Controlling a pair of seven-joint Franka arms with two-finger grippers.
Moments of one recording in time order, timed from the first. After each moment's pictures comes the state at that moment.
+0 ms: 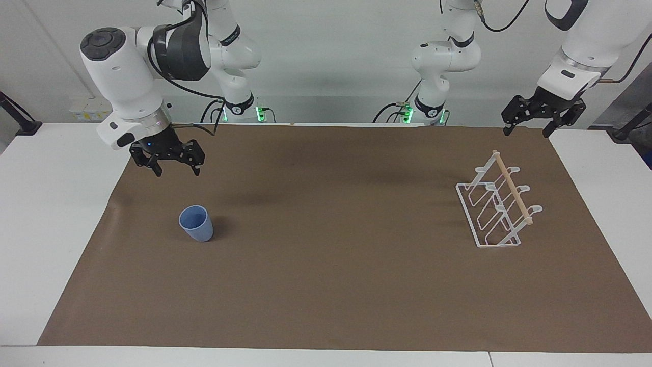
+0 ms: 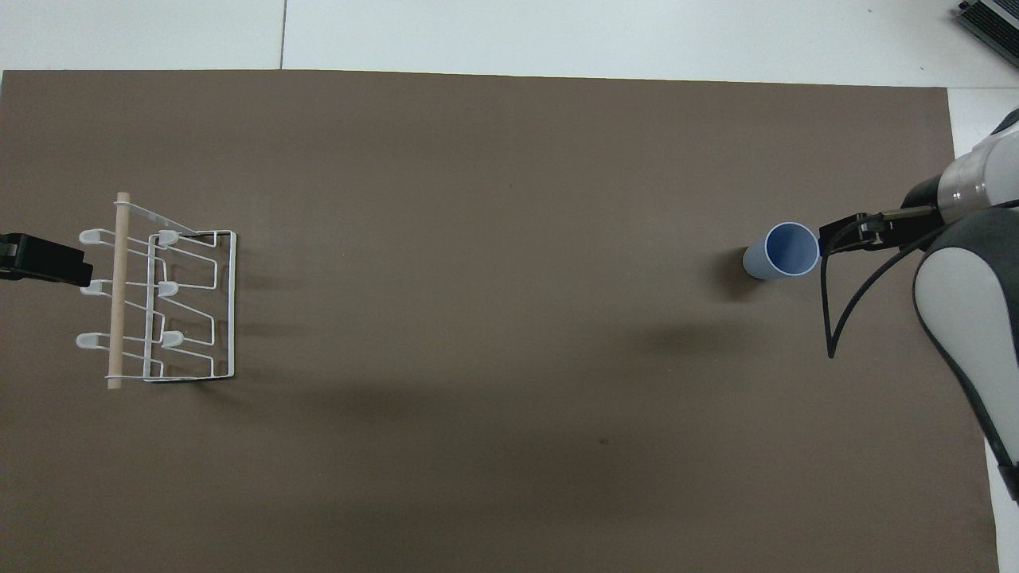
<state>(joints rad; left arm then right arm) -0.01 -0.04 -0.03 -1.57 0.01 1.51 0.09 -0.08 0.06 0.08 -1.70 -0.01 1.79 -0.03</state>
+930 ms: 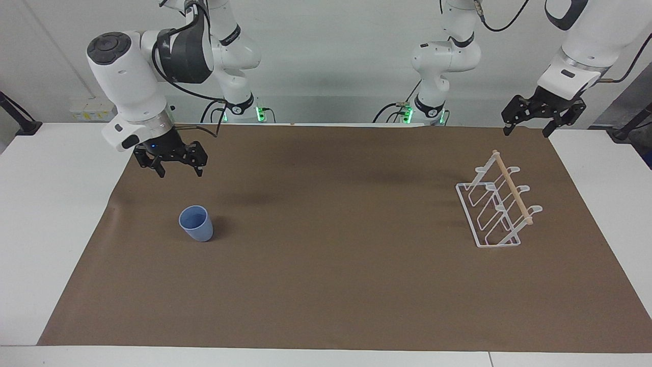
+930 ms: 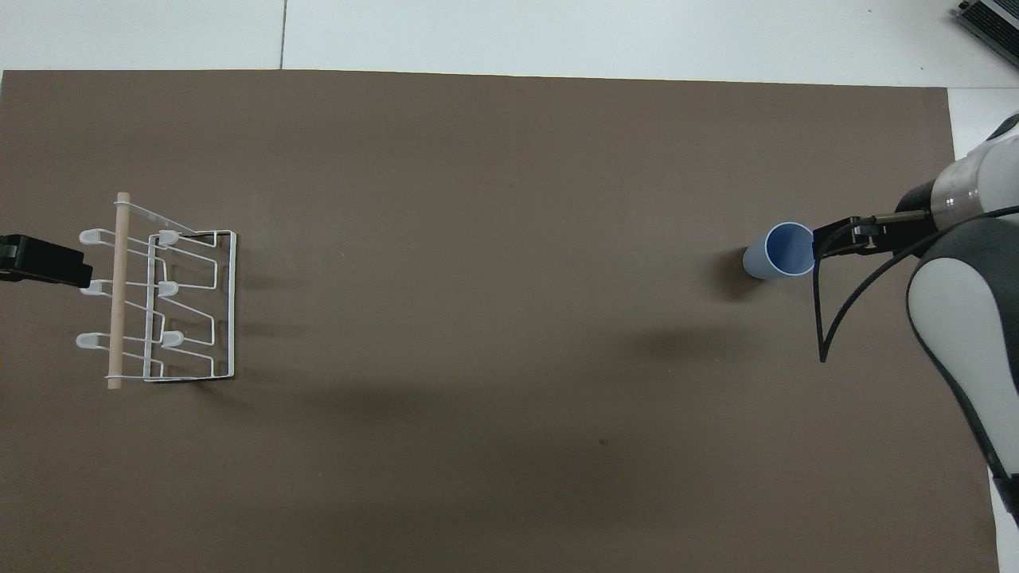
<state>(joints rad) -0.01 -0.05 -0.03 -1.58 0.01 1.51 0.09 -0.08 0.03 0.09 -1.88 -0.01 1.99 -0.03</state>
